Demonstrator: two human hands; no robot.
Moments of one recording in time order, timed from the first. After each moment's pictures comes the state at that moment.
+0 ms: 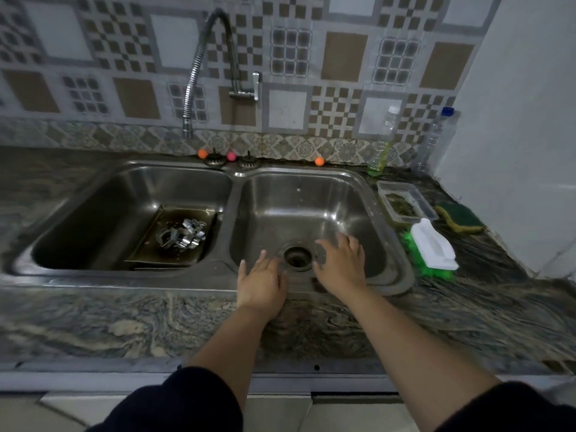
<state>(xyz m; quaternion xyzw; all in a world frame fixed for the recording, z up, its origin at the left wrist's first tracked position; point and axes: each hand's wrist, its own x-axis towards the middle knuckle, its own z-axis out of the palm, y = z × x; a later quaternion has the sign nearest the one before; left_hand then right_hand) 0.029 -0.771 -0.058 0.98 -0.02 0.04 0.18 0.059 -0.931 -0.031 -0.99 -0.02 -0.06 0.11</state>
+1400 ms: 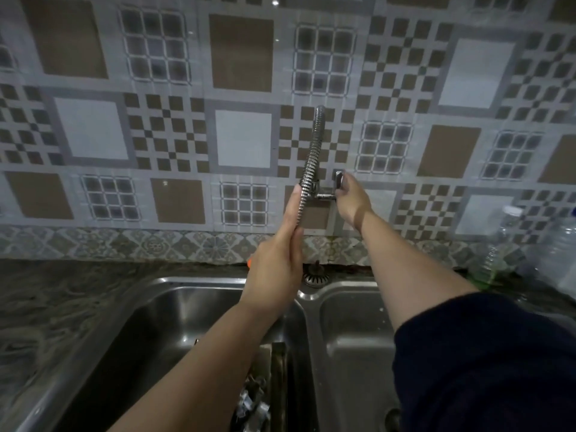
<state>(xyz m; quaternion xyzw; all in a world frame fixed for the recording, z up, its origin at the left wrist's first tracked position) 0.297 -0.570 0.101 0.81 -0.21 0.33 0.44 0.462 -0.727 0.140 -0.85 0.00 -0.16 0.51</state>
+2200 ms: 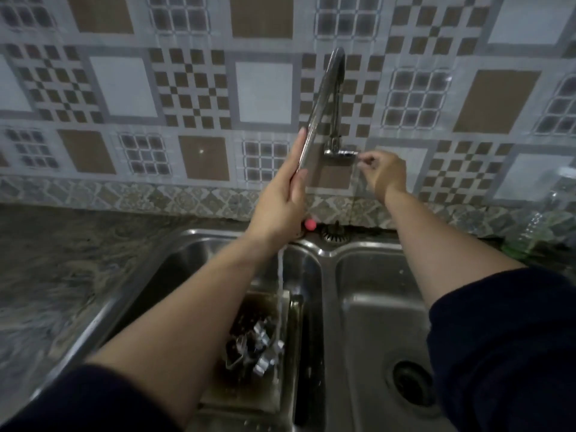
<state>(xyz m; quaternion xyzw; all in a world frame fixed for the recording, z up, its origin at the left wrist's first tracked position) 0.274 -0.570 0.130 0.77 -0.16 0.21 0.58 0.439 -0.752 0.114 -0.88 -0.06 -0.23 0.42</state>
